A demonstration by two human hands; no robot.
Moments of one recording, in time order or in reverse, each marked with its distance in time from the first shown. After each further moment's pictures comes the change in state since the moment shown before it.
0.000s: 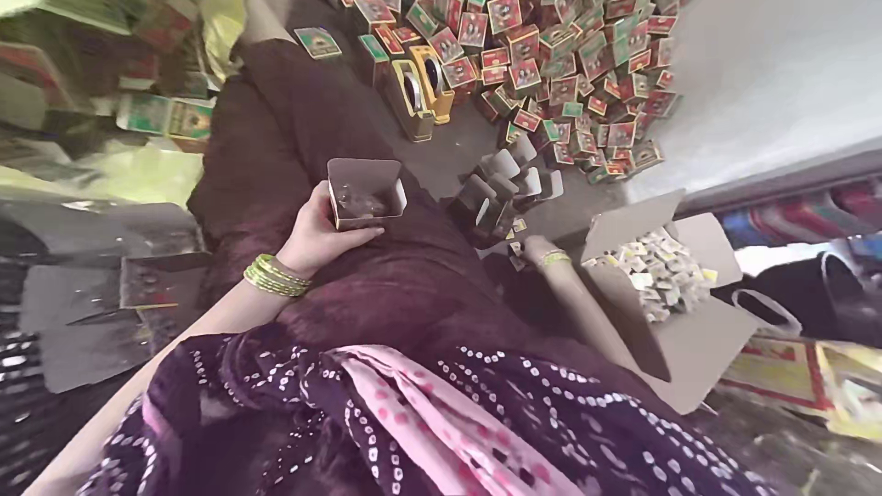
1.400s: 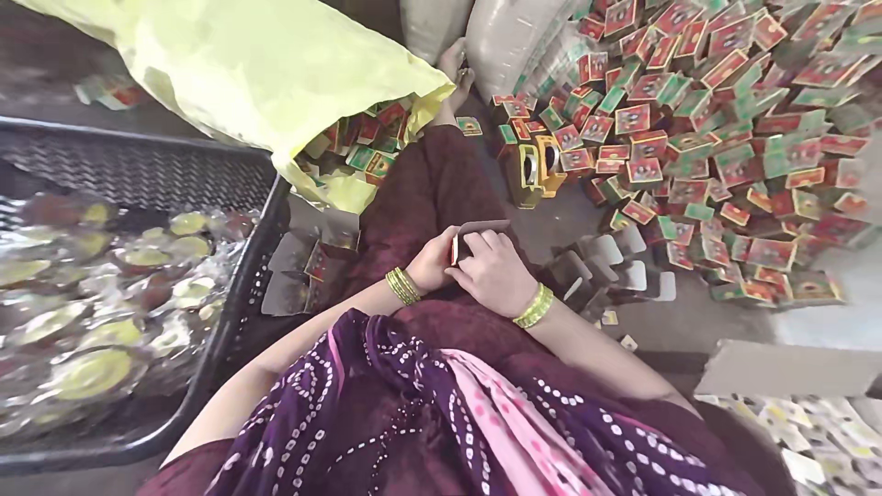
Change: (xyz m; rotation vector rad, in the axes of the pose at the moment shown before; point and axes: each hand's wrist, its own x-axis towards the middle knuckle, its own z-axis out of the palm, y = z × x) left_hand -0.002 -0.009 -0.015 0.276 -0.005 0.004; right_hand -0.125 -0.256 -0.054 -0.125 0.981 -1.417
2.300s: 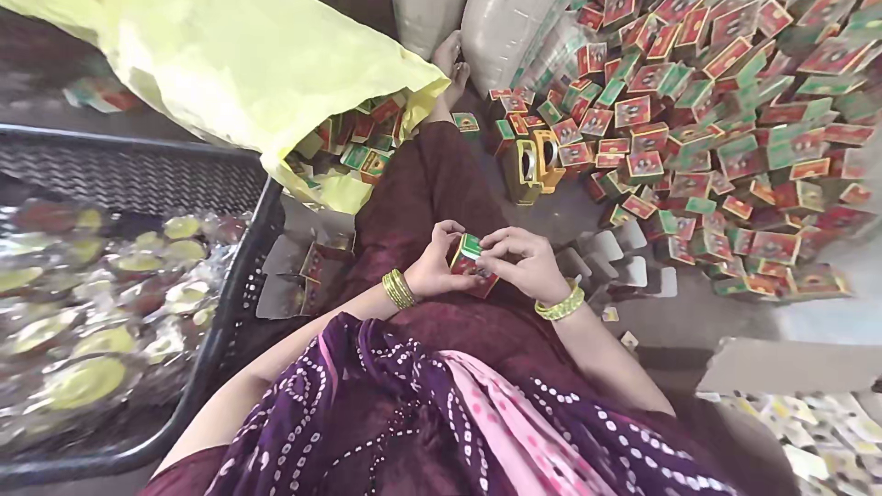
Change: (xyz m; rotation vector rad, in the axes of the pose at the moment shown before) left_hand 0.001 0.009 0.007 -0.247 0.016 0.029; right_hand -0.027 0.044 -0.010 0.979 0.268 0.272
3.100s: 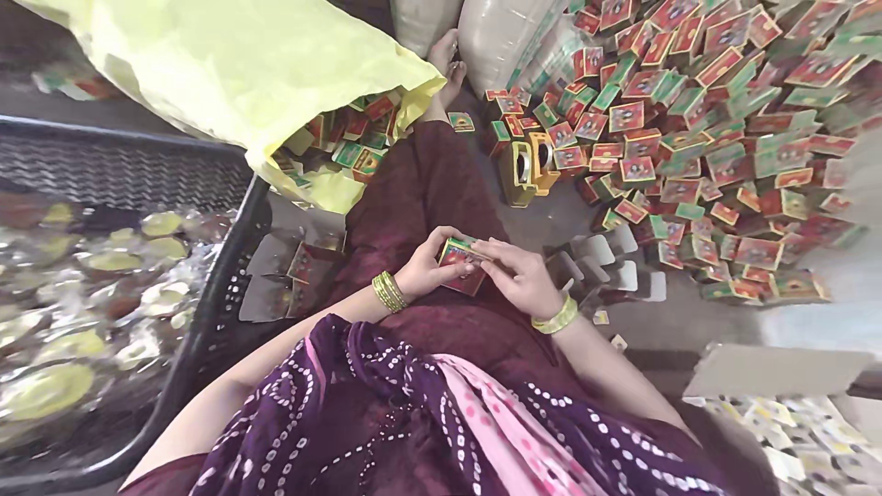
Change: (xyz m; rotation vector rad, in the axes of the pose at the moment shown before) left_hand 0.002 0.001 0.000 -0.101 0.025 -0.098; right_hand -0.014 0.017 -0.002 -0.173 -0.063 -0.138
